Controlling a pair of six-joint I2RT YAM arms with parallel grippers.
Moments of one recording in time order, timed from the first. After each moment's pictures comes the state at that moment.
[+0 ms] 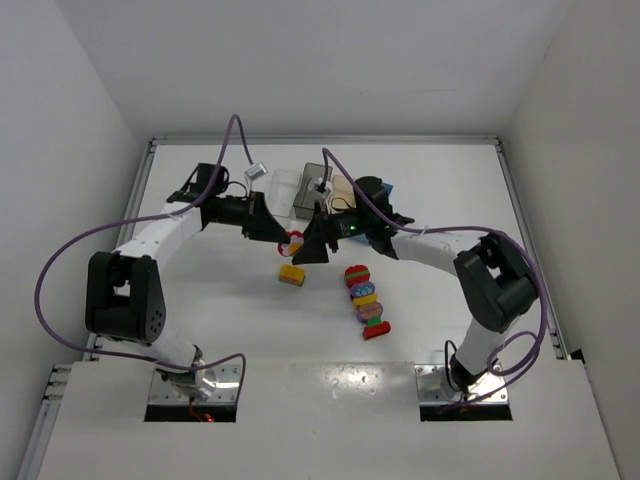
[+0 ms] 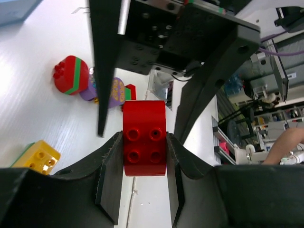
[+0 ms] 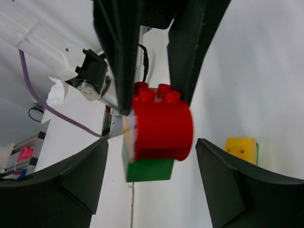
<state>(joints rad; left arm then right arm) -0.13 1.56 1.11 -0.49 1.38 0.02 0.59 1.74 0.99 0.46 -1.06 0.36</state>
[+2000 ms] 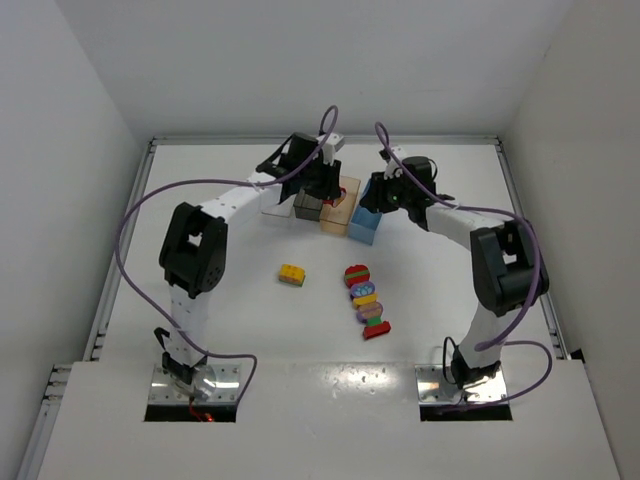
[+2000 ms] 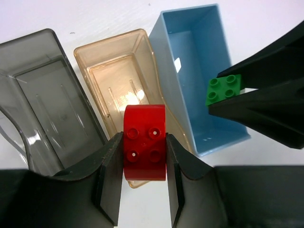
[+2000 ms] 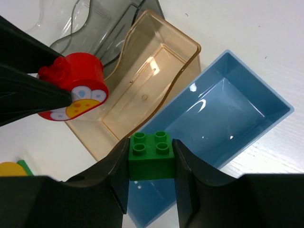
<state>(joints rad) -0.50 2.04 1.67 -0.26 0.26 -0.12 0.26 1.80 1.07 0.17 -0.34 0.13</state>
